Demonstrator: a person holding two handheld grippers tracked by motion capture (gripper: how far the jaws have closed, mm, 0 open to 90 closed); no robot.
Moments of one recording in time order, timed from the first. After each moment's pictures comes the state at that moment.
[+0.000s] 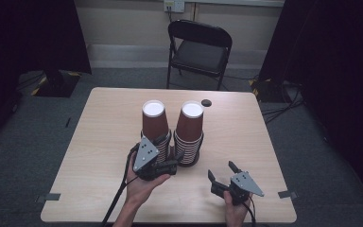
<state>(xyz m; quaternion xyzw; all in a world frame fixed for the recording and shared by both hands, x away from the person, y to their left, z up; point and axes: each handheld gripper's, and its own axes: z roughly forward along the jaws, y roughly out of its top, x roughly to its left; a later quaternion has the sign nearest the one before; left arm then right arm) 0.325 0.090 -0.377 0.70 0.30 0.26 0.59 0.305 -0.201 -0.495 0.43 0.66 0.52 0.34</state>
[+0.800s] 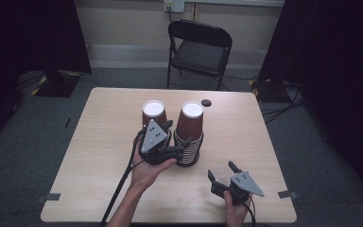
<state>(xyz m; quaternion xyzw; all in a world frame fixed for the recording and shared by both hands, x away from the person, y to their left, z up) 0.354 0.075 -0.347 0.71 0.28 0.26 0.59 0.305 -0.201 -0.495 0.43 0.66 0.52 0.34</state>
